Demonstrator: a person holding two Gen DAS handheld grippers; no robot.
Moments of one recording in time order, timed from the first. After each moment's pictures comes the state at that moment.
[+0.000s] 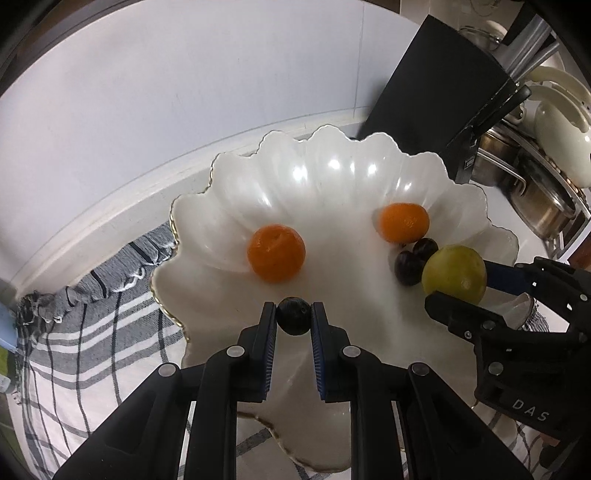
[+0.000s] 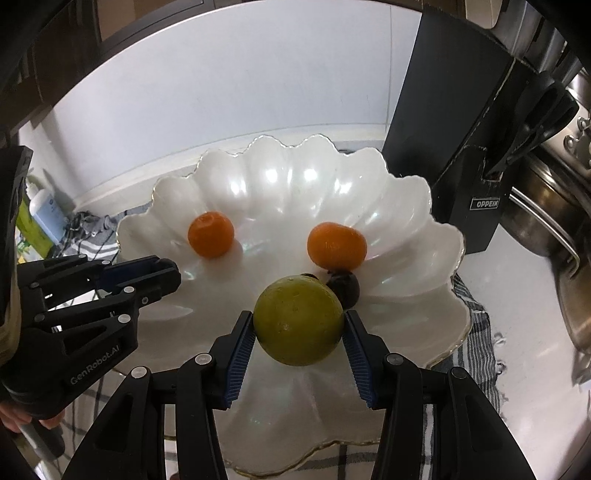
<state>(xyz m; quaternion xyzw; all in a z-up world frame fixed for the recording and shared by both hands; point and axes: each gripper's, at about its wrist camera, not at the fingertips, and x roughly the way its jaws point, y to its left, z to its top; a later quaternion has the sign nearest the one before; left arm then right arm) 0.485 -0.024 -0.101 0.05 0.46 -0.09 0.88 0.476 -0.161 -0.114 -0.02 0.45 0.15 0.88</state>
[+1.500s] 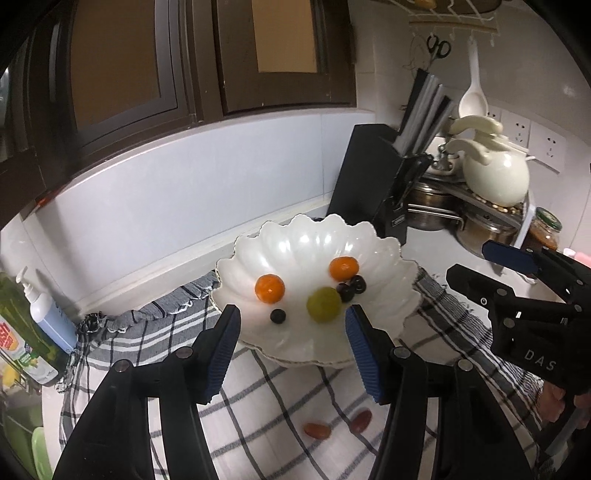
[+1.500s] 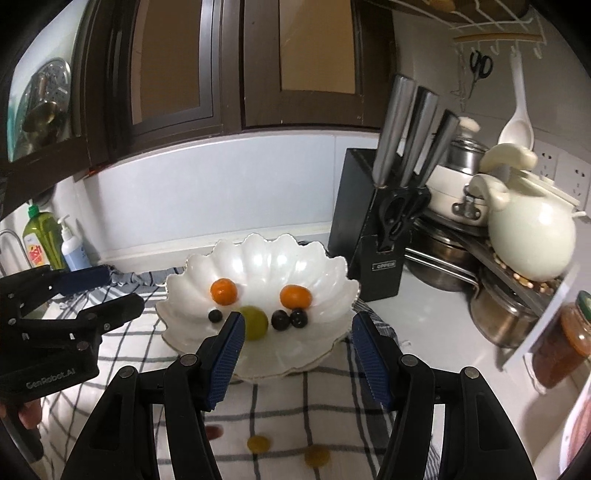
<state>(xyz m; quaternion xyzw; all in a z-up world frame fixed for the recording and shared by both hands) 0.346 -0.036 0.003 0.07 0.32 -0.09 0.94 0.344 -0.204 -0.013 -0.02 0.29 0.10 0.95</state>
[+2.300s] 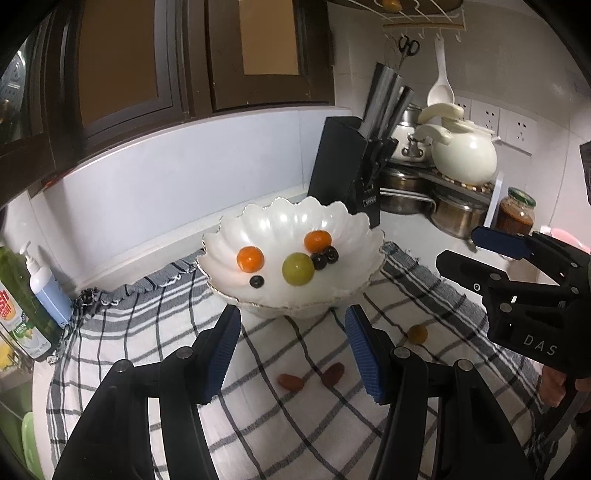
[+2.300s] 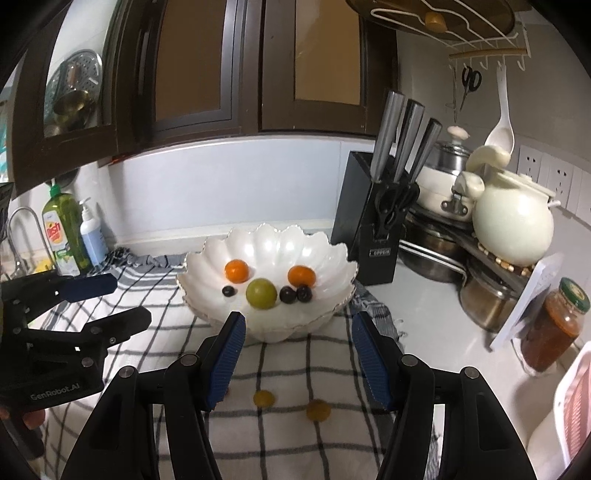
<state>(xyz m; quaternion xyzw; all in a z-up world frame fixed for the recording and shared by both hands) 0.282 -0.044 -0.018 0.07 0.31 -0.11 0.94 0.283 -0.207 -0.023 -0.04 0.27 0.11 0.96</state>
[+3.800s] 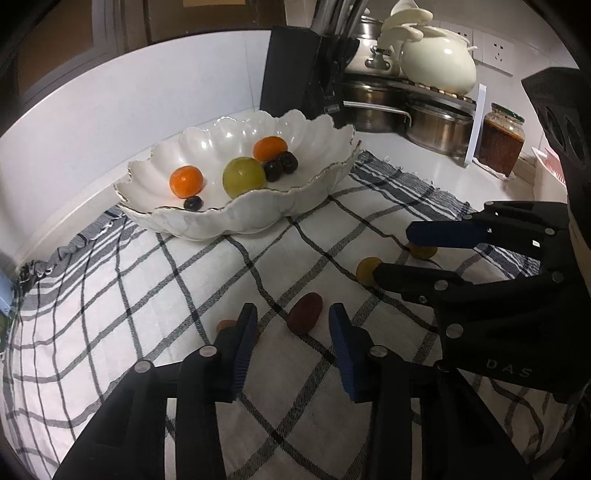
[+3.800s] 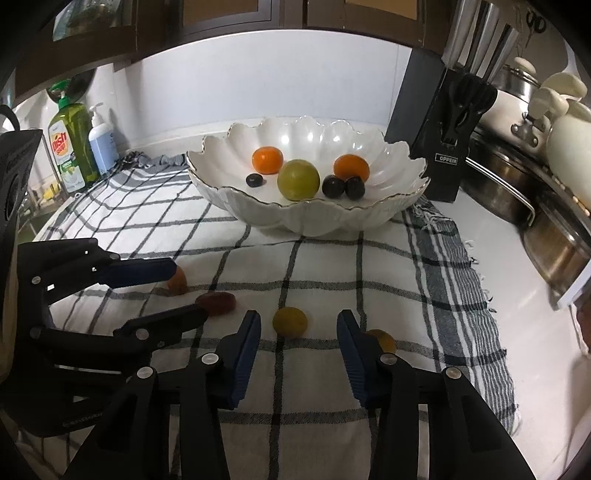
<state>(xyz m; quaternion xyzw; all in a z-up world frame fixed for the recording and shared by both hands) 0.306 -0.070 -0.123 0.11 0.39 -0.17 0.90 0.311 -0.181 -0.131 -0.08 0.39 0.17 0.90</state>
